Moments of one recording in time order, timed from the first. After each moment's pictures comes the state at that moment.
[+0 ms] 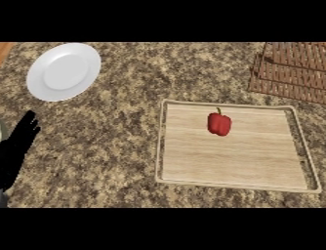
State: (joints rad) left arm 0.01 0.36 0.11 -1.40 0.14 -0.04 0.07; right arm -1.08 -0.96 -0.41 -0.48 0.36 0.21 -0.05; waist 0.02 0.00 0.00
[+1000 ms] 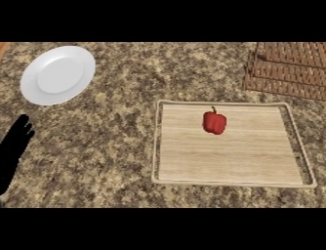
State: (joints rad) left arm 0.04 0.35 0.14 -1.44 0.14 -0.04 0.10; right arm -0.89 -1.55 -0.70 -0.26 0.15 0.64 -0.08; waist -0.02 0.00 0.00
